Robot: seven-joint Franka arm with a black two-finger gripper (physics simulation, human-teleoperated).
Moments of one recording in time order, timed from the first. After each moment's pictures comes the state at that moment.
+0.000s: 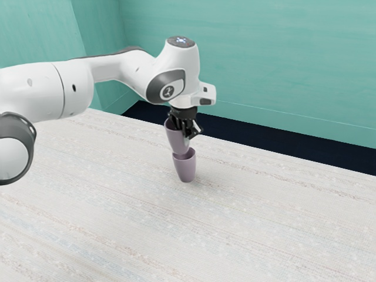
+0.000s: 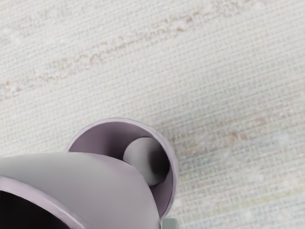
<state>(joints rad) 0.02 0.55 -0.29 -1.38 0.34 1.96 -0.03</state>
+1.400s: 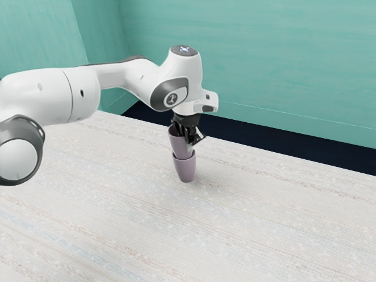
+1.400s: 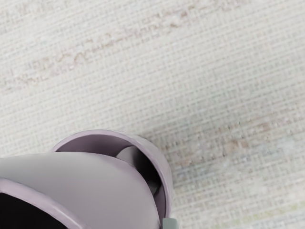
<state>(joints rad) 0.02 0.61 -0.29 -1.36 0.34 1.98 -0.03</state>
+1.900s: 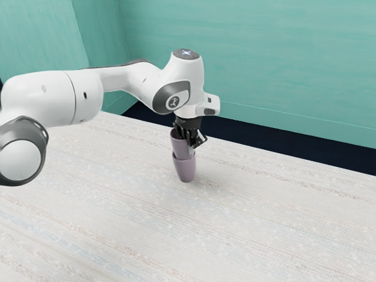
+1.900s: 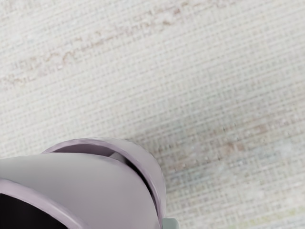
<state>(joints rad) 0.02 0.63 -0.29 -1.34 0.34 1.98 -0.03</state>
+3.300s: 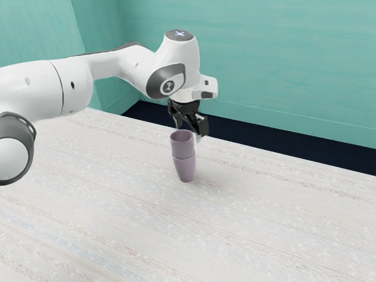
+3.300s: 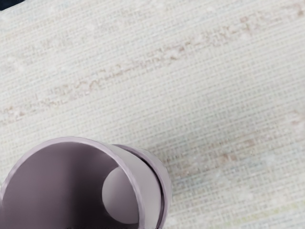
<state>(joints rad) 0.01 0.54 -0.29 -1.35 0.32 1.97 -0.01</state>
